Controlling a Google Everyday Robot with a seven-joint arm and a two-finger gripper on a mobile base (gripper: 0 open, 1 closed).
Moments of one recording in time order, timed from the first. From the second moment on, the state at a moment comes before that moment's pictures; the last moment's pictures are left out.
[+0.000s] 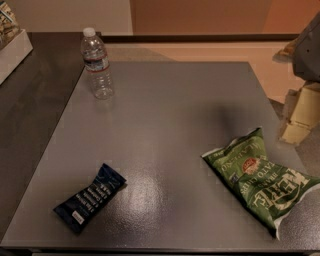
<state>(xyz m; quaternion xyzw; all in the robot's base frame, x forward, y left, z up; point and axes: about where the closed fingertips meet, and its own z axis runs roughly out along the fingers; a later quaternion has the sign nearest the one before) 0.438 -0.217 0.976 -0.60 0.78 -0.03 0.16</state>
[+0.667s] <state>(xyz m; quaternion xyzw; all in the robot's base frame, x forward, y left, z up) 0.436 -0.219 0.970 -0.58 0.80 -0.03 0.14</state>
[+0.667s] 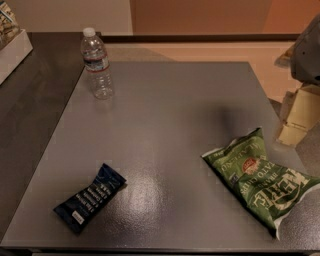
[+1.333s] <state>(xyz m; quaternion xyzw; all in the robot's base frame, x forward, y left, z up) 0.409 -0.221 0.937 -0.52 0.85 0.00 0.09</state>
